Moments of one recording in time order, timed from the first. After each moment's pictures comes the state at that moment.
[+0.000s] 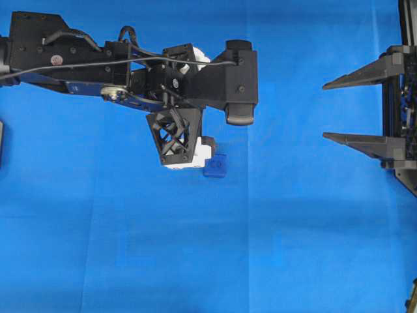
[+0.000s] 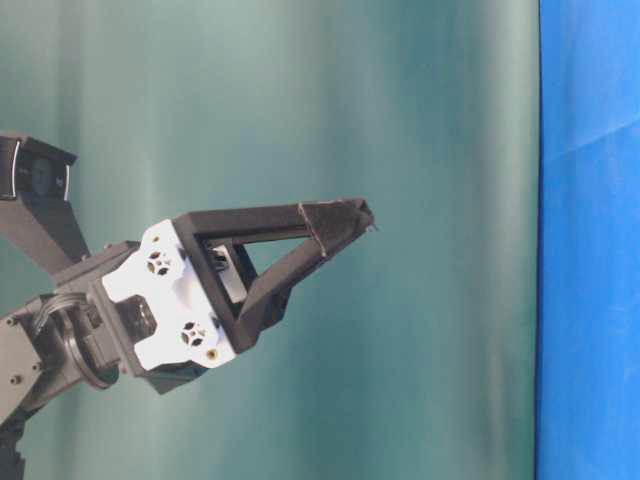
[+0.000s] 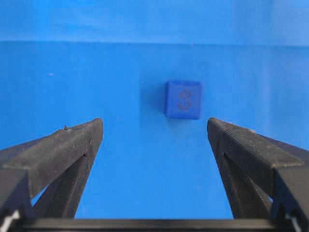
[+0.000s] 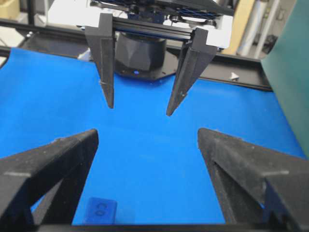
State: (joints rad) left arm 0.01 0.07 0.03 0.01 0.88 -0.01; right arm -0.01 -0.91 1.13 0.00 -0.22 0.01
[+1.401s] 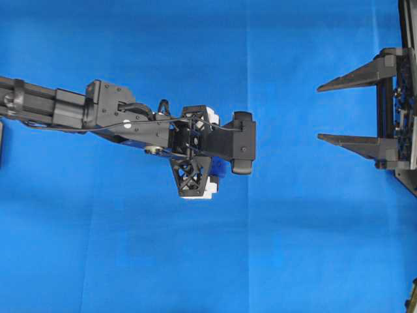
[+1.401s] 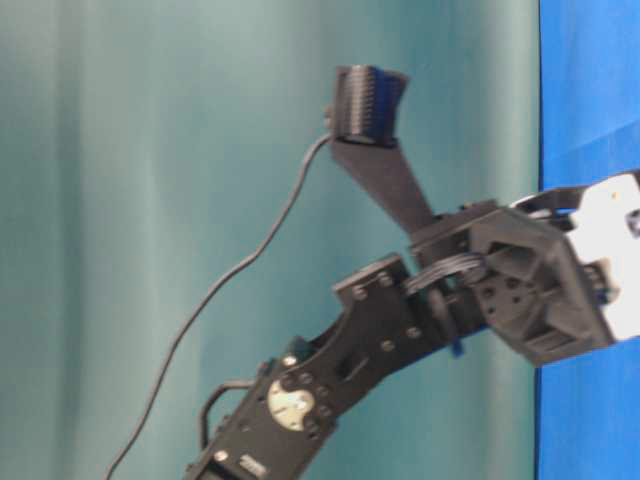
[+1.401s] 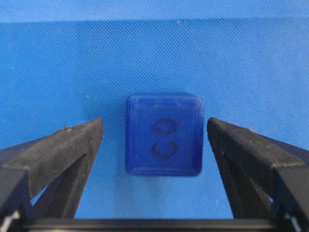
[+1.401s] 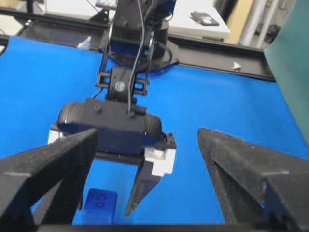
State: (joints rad) left arm -0.04 0.36 0.23 0.01 0.42 -0.02; right arm -0.01 -0.88 1.13 0.00 -0.22 0.01
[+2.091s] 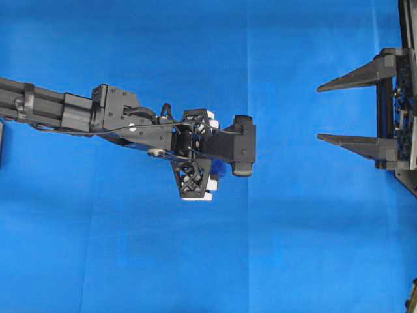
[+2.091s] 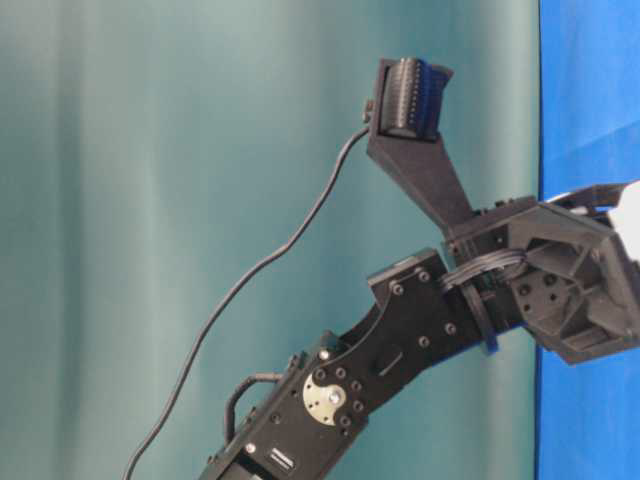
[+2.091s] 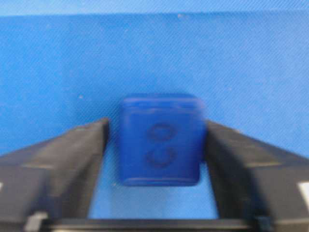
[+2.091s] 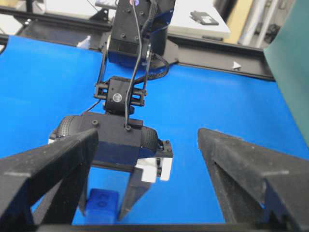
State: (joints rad) left arm -0.04 0.38 0.23 0.01 0.41 -0.02; right arm -0.01 -0.88 1.13 0.00 -0.22 0.01
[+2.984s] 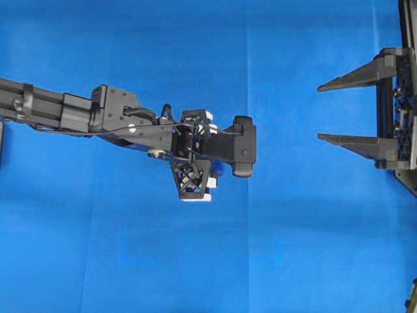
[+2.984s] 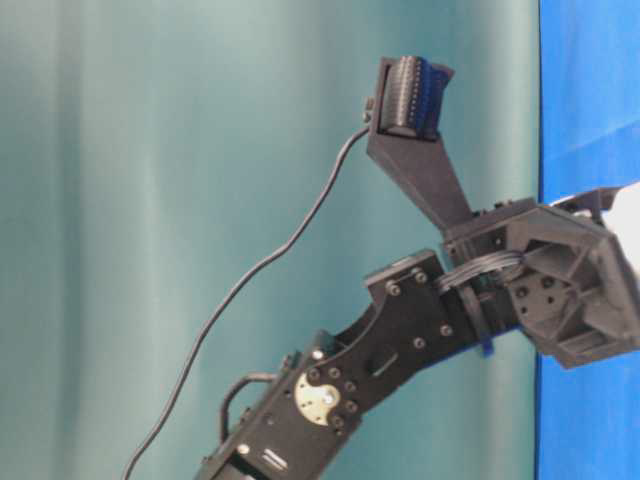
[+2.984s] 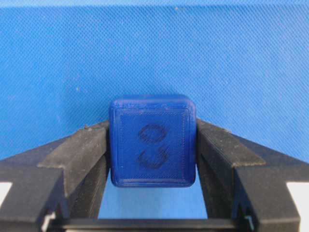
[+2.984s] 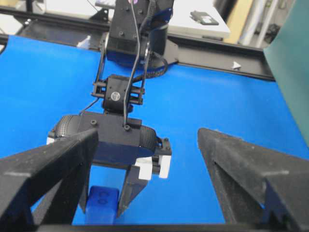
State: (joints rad) left arm -0.04 0.37 0.22 0.01 0.47 -0.03; right arm -0.01 -0.88 1.13 0.00 -0.22 0.01
